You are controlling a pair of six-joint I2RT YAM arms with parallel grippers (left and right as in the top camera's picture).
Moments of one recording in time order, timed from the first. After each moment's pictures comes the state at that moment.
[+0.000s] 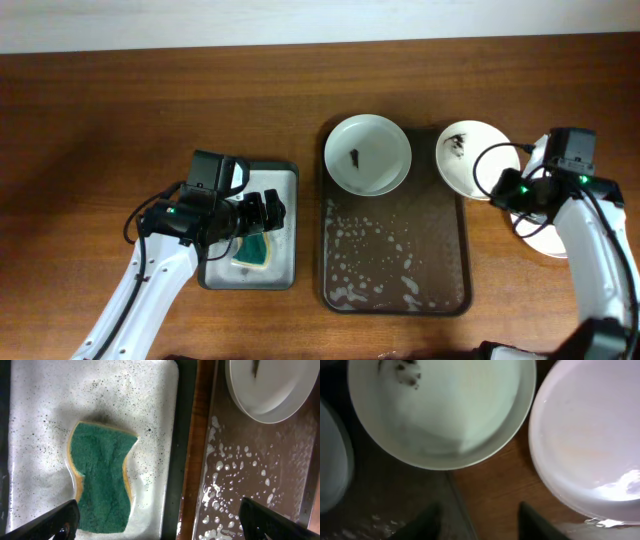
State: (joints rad) left arm -0.26 1.32 0.96 -0.77 0.21 -0.43; right arm -0.29 1.45 1.01 -0.78 -0.13 0.22
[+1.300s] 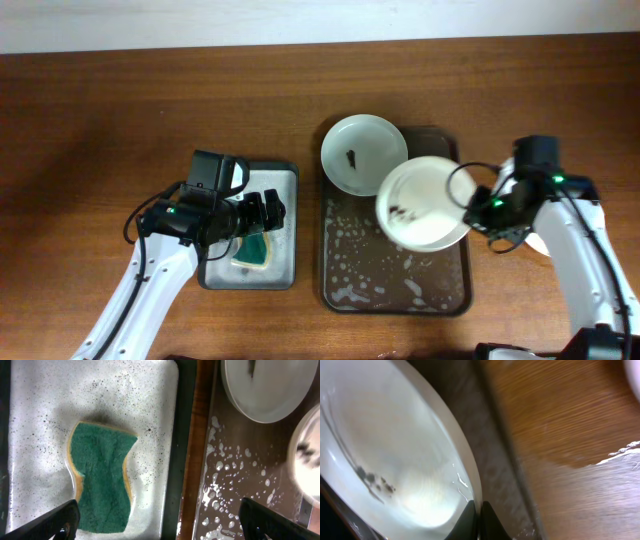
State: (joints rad) left arm -0.26 1.32 0.96 -0.77 0.21 -0.43; right arm -0.14 1.41 0.99 -0.99 -0.21 0.32
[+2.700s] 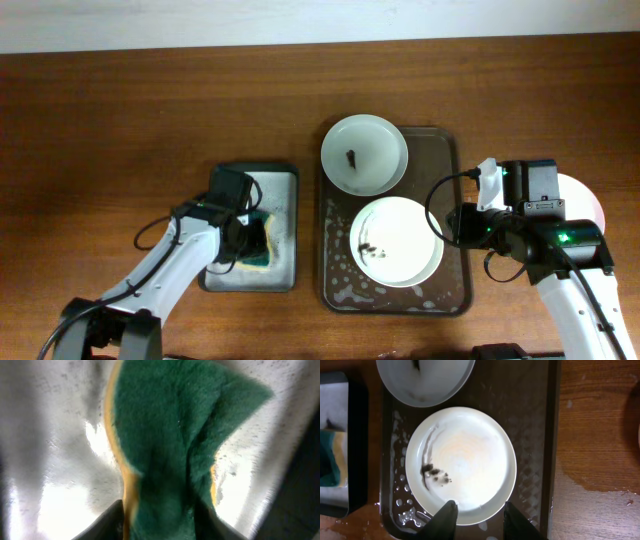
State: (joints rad) left arm -0.28 1.53 0.81 -0.71 0.08 -0.42; right arm 0.03 1.07 0.98 -1.03 -0.22 0.16
